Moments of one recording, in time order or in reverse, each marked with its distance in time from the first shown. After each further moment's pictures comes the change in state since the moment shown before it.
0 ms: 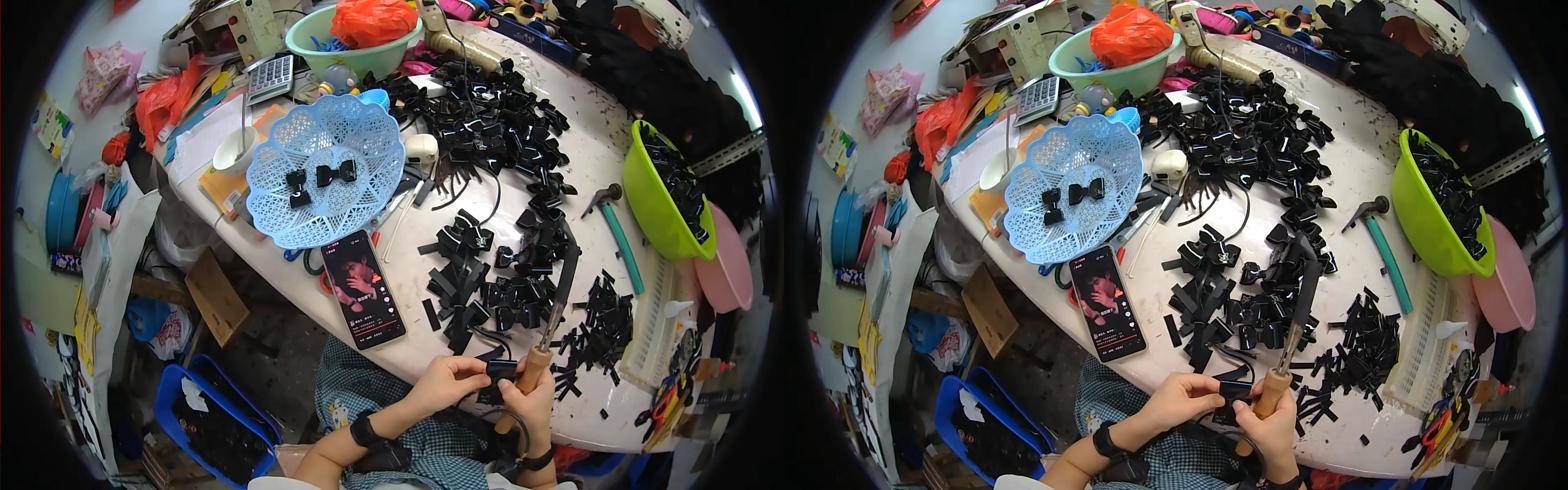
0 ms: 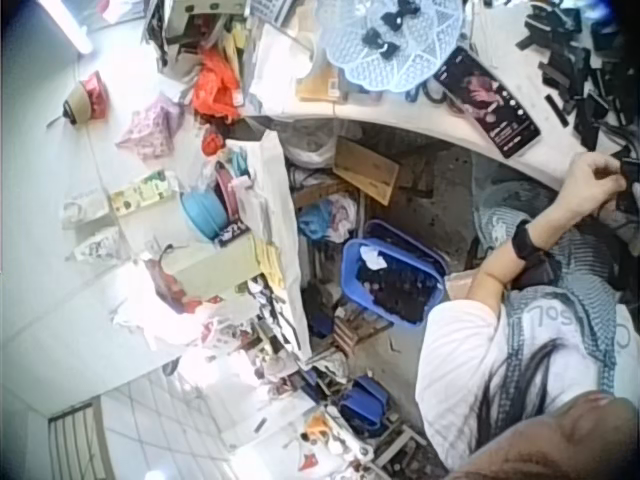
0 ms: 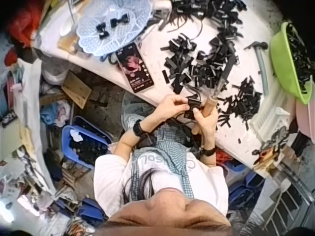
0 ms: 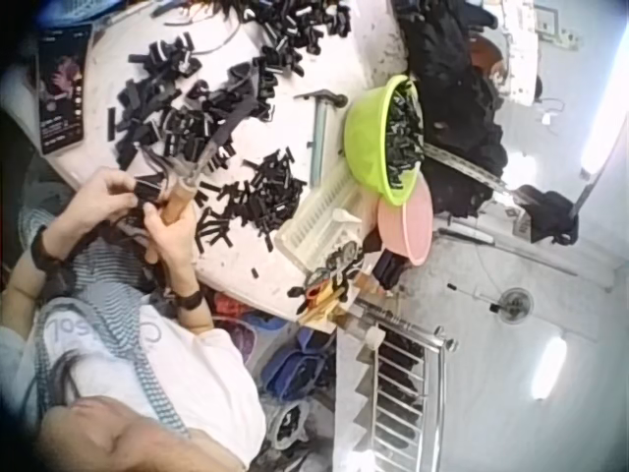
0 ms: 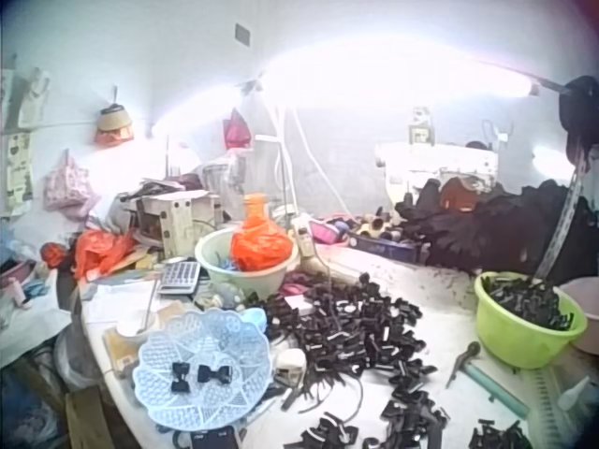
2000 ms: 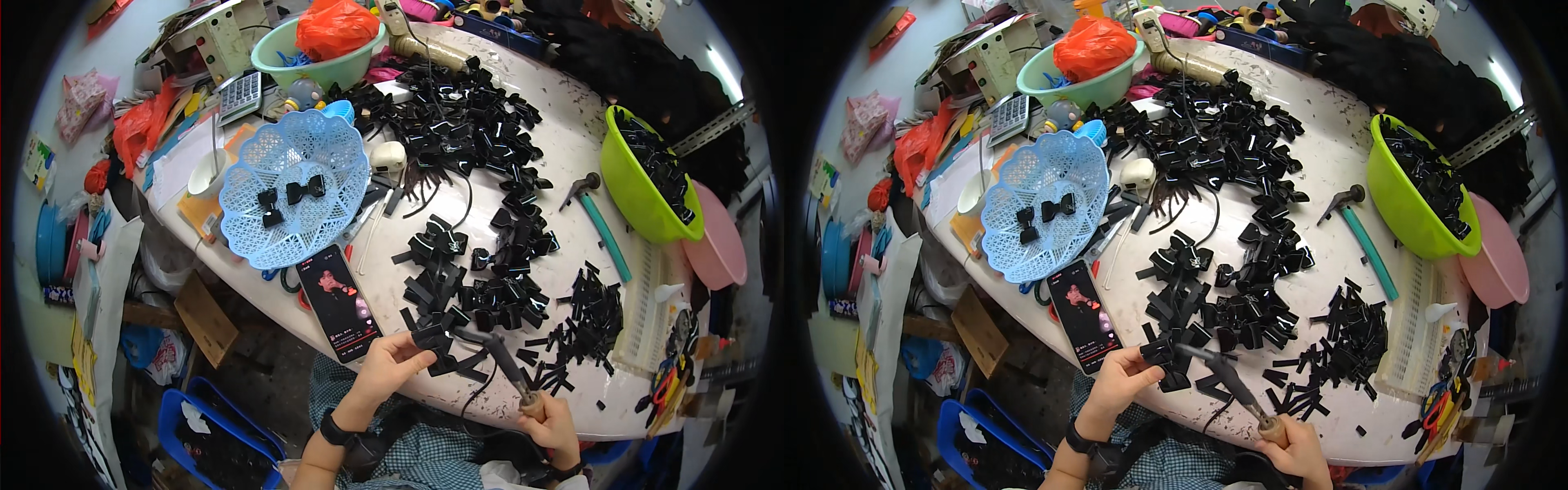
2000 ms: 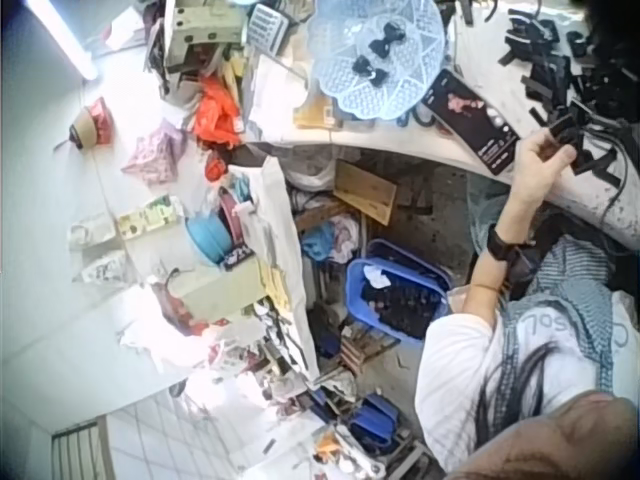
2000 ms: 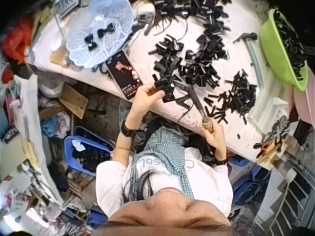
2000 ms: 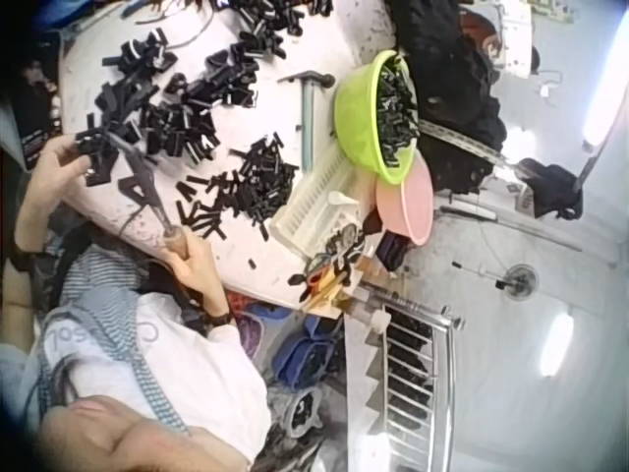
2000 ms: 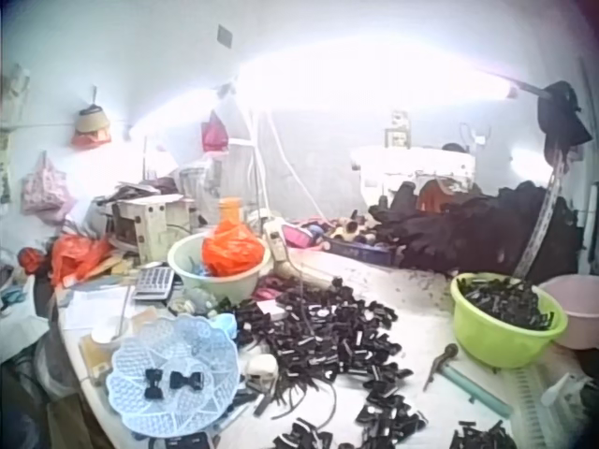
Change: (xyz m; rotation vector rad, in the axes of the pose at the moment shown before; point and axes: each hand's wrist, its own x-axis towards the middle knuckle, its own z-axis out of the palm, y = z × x) left_hand -0.007 0.034 -0.035 0.005 0.140 0.321; right_hand -0.026 0.001 -0.070 -0.565 -0.233 -0.116
